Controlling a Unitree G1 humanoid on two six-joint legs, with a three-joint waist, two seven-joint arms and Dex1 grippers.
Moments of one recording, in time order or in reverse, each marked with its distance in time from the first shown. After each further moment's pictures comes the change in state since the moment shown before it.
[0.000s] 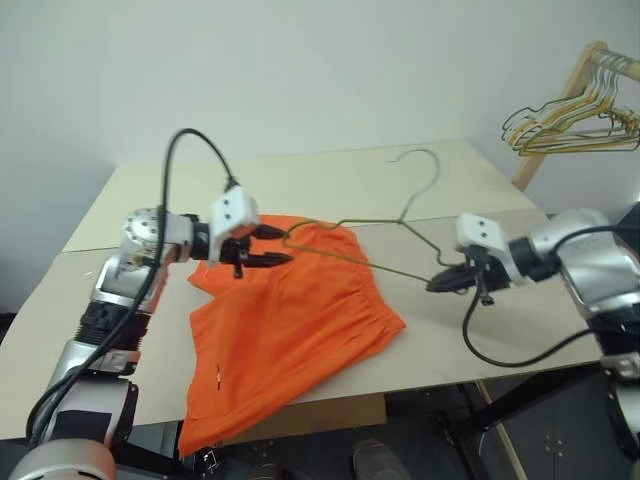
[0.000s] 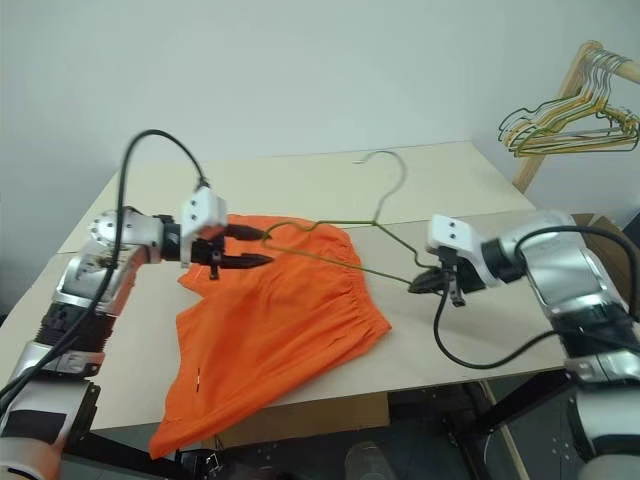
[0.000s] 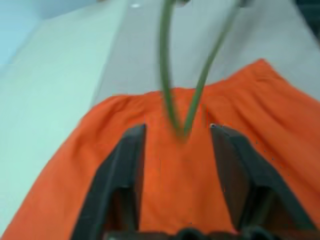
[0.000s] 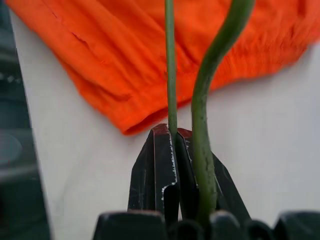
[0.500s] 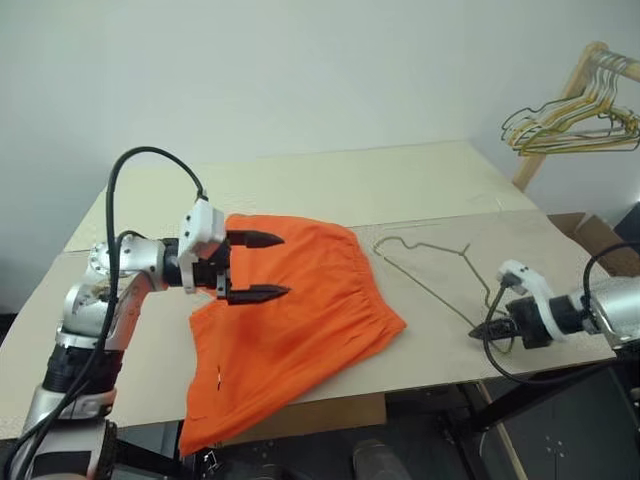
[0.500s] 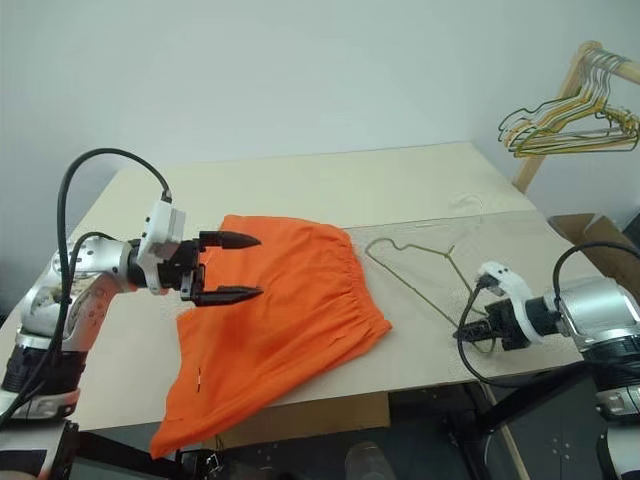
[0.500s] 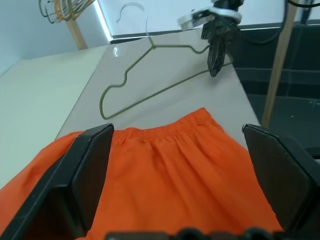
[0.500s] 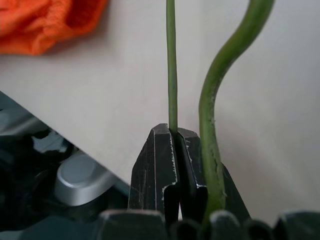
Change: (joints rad) left arm 0.247 0.046 0.120 -0.353 -0.270 0.126 -0.084; right arm 0.119 -0.076 0.016 0.094 0.097 0.638 -0.100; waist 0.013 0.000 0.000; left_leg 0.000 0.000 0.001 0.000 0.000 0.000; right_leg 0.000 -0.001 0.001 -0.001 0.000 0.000
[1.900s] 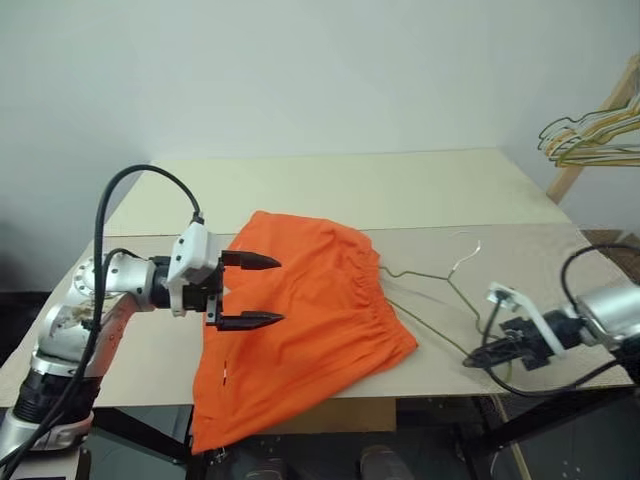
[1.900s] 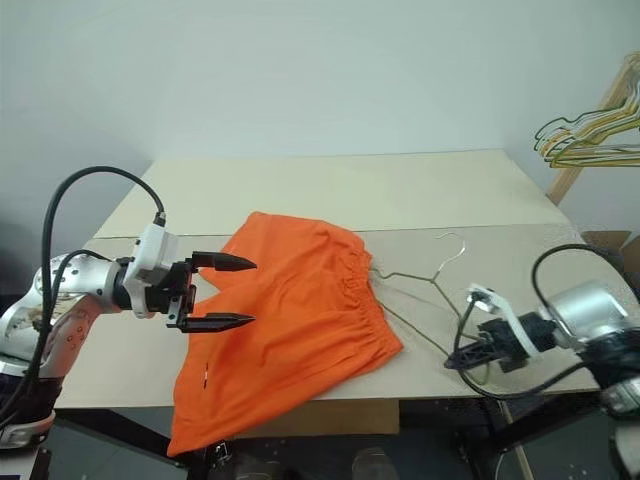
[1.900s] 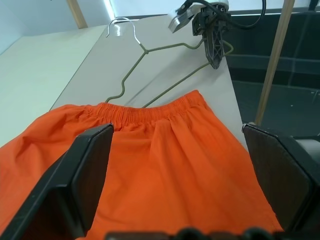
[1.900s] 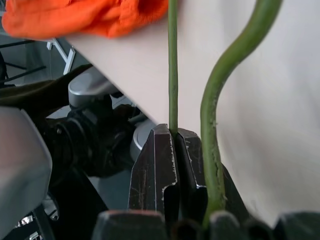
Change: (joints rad) left arm 0.112 0.080 0.017 -0.125 -0.038 0.010 0.009; right arm -0.091 -0.018 0.230 0.080 0.131 0.051 0.163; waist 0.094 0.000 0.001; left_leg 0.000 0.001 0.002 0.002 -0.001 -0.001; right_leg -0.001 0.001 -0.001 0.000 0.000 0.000
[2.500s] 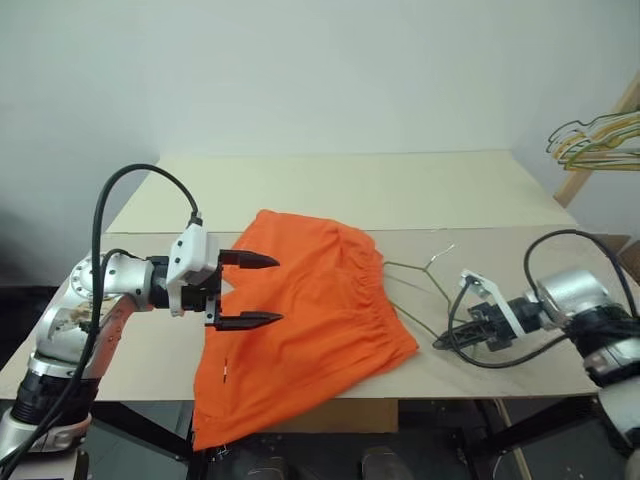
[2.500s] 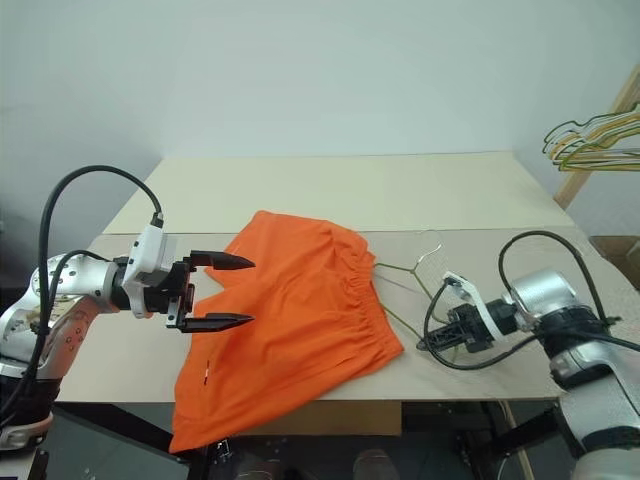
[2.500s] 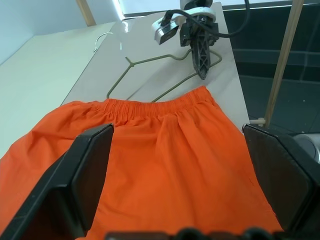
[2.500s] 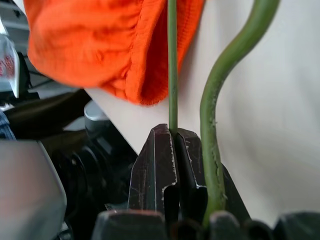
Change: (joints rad) left arm 0.010 0.009 0.000 -0.004 0.013 -0.025 0.009; right arm -0.174 0.197 0.050 0.272 -0.043 0.004 0.010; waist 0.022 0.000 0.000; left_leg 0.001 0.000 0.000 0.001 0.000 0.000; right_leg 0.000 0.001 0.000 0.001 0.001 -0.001
